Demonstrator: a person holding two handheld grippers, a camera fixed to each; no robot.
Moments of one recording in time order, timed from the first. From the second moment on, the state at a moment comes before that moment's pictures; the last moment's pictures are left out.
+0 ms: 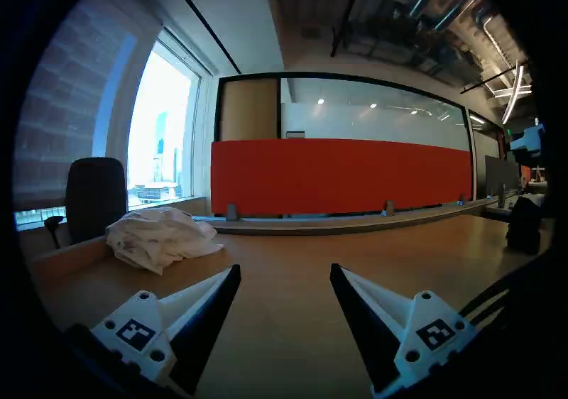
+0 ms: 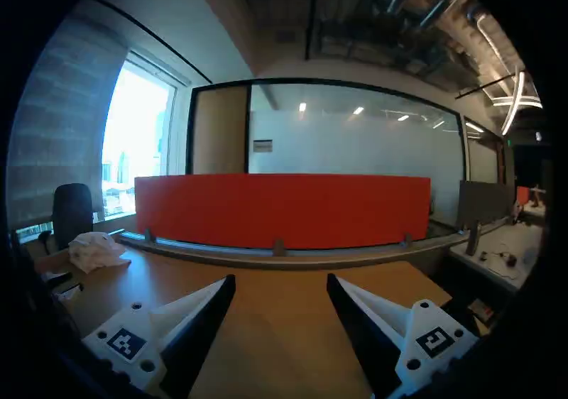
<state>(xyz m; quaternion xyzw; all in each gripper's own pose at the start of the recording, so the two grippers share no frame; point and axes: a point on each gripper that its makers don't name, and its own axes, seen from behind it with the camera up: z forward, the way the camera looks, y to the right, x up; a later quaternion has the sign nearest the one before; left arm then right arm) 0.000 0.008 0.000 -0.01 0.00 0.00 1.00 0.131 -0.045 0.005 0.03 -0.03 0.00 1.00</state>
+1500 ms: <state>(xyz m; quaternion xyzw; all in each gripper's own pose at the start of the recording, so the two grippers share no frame) 0.000 0.009 -0.001 -0.01 0.00 0.00 1.00 0.057 0.007 0.010 0.00 0.01 0.03 1.00</state>
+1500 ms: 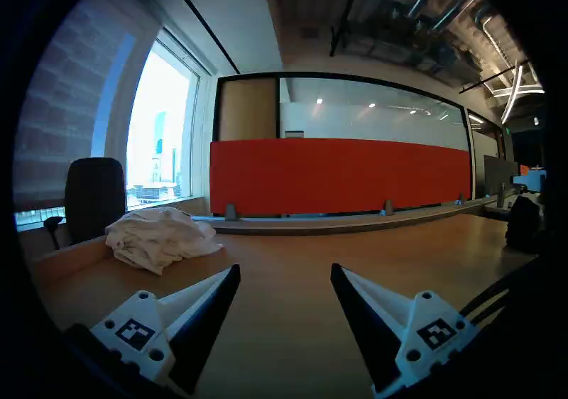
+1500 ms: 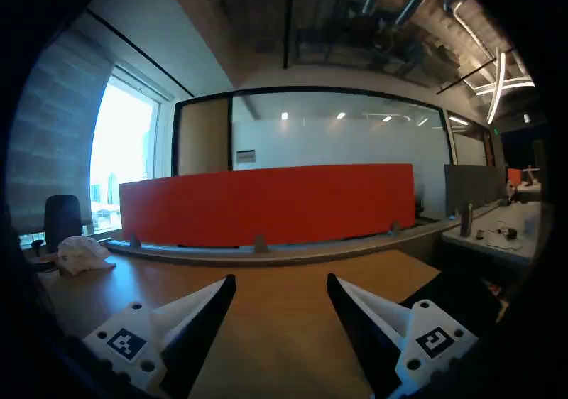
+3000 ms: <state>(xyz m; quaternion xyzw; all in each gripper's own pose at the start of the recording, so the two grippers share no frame) 0.000 0.009 -0.002 -0.01 0.00 0.00 1.00 -0.003 0.019 0.003 0.00 0.00 0.06 1.00</state>
